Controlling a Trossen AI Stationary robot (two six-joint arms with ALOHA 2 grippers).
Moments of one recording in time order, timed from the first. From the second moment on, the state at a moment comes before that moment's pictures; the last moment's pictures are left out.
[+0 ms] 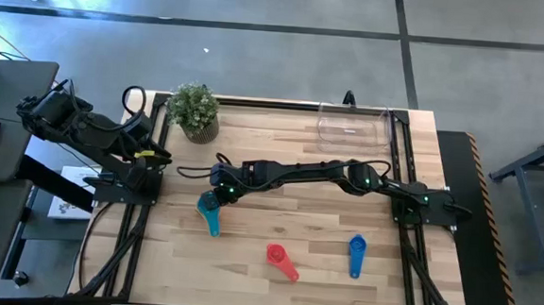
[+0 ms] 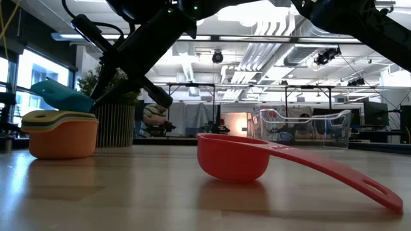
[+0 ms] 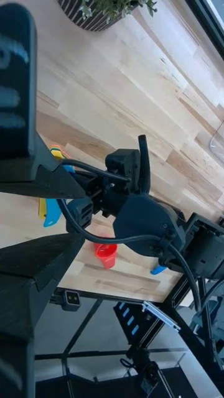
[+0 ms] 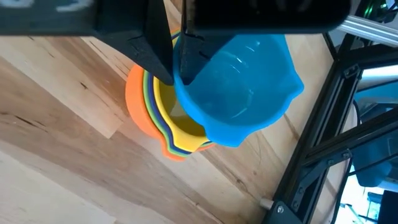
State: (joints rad) left arm -0.39 0.80 1.40 -1.32 -0.33 -0.81; right arm 0.05 2.54 2.36 -0.66 -0.10 1.01
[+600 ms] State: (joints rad) left arm -0.39 0.80 1.40 -1.32 -0.33 -0.81; right arm 0.05 2.54 2.36 -0.66 -0.08 1.01
